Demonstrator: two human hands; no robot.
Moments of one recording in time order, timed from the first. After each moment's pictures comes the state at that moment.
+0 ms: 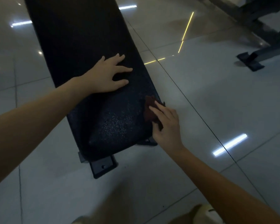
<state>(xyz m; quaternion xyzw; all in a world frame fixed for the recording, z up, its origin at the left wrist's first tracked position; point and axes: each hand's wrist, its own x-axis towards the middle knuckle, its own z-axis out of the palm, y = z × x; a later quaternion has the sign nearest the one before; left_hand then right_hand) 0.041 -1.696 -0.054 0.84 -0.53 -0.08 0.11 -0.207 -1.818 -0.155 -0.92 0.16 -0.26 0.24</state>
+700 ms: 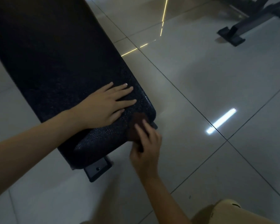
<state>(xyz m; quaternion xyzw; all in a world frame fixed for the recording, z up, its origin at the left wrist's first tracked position) -0.029 -1.698 -0.092 0.69 -0.73 -0.04 -0.03 -0.240 -1.728 -0.193 -0.82 0.33 -0.37 0.30</state>
